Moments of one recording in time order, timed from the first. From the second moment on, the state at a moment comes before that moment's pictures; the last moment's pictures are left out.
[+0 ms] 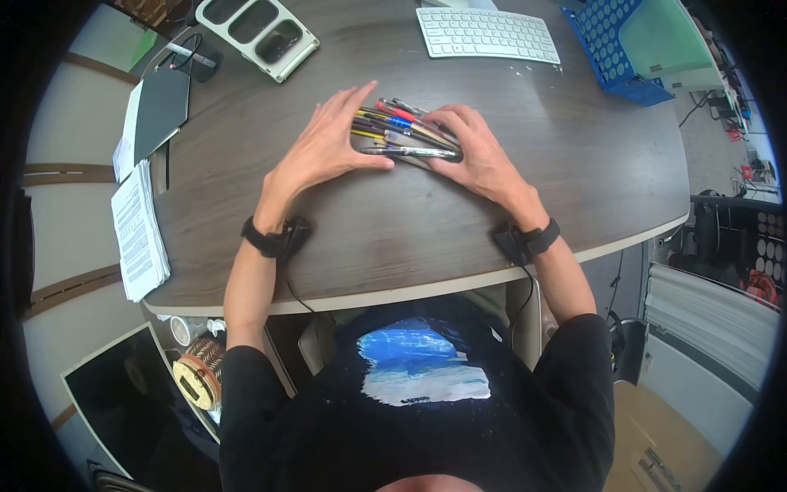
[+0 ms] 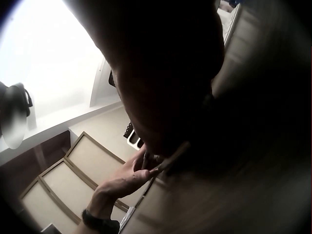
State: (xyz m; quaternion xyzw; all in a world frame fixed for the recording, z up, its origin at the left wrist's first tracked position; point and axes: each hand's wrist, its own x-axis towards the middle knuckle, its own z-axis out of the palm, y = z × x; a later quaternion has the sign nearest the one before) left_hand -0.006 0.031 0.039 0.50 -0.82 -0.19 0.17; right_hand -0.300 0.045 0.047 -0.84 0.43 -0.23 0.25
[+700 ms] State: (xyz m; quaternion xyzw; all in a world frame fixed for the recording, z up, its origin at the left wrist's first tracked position) left_hand 0.036 0.058 0.031 0.51 -0.72 -0.39 0.26; right_hand -0.307 0.048 0.059 -0.79 0.50 -0.20 0.31
